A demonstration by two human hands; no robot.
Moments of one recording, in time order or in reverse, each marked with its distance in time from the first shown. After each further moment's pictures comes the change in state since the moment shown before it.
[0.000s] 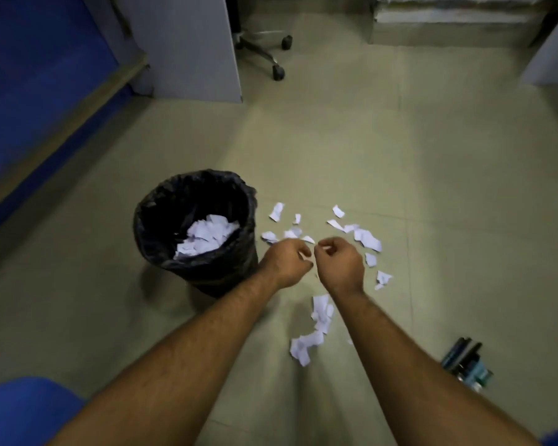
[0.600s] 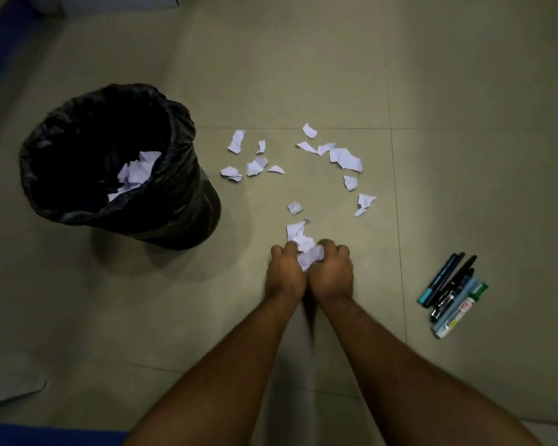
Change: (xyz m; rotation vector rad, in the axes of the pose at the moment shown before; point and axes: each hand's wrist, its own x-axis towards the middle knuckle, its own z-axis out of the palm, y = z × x) left_hand -0.029 -0.065 0.184 -0.018 0.044 -0.201; right_hand -0.040 0.195 0.037 -0.220 -0.008 0.056
